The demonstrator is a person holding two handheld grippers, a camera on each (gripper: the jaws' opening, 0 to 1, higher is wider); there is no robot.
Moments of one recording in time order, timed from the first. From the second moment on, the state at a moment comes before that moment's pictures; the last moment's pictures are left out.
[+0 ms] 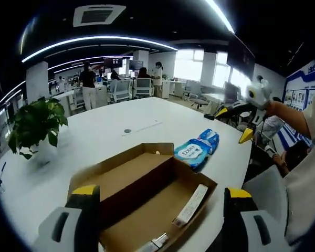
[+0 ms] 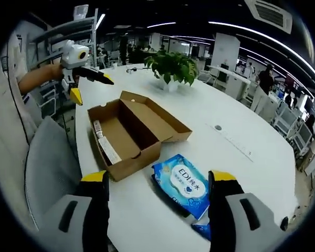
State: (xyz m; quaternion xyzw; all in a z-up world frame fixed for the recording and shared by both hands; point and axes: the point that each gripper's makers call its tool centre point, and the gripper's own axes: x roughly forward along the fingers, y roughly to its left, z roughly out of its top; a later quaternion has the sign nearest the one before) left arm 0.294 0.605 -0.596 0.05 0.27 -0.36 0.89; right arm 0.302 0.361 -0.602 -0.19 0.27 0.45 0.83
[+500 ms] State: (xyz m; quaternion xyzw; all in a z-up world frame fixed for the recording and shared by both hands) left arm 0.283 0.663 -0.618 0.03 0.29 -0.27 0.92; right arm 0.297 0.411 -0.634 -0.22 0.28 0.51 0.79
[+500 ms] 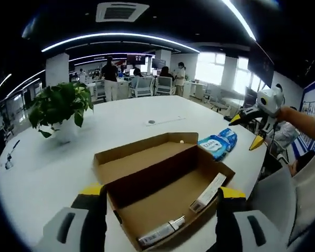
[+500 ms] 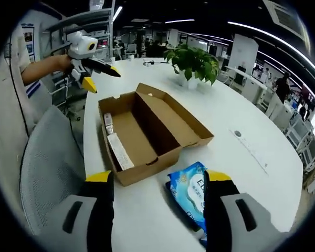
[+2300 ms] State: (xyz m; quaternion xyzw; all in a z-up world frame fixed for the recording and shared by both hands) left arm 0.254 0.730 -0.714 -0.09 0.43 -0.10 0.89; right arm 0.271 0.510 -0.729 -0.31 0.36 0.68 0.56
